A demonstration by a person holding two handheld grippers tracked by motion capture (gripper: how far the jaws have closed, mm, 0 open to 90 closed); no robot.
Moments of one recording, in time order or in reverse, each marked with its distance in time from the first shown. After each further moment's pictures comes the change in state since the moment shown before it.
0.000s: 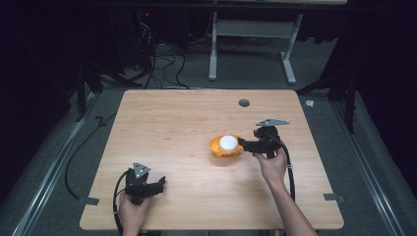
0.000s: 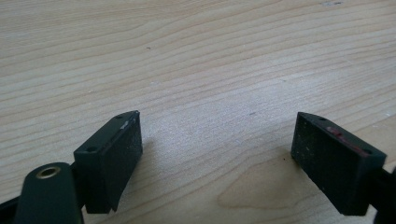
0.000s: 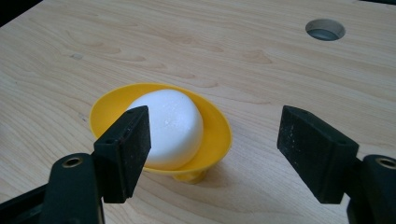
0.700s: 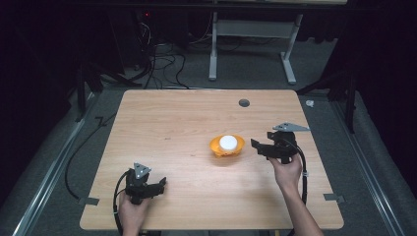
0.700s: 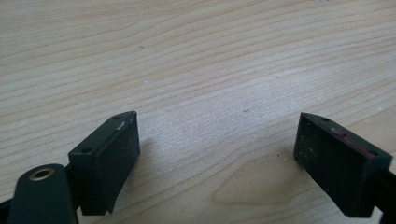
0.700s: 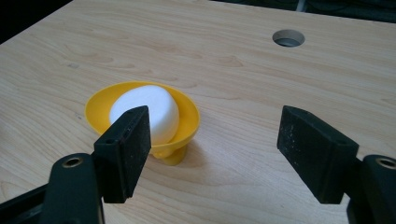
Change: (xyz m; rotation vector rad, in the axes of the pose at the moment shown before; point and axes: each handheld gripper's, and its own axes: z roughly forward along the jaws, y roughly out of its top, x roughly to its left) left arm -0.001 0.000 -0.001 0.008 -0.018 0.017; right arm -0.018 -0.015 -0.039 -0.071 -0.027 0.021
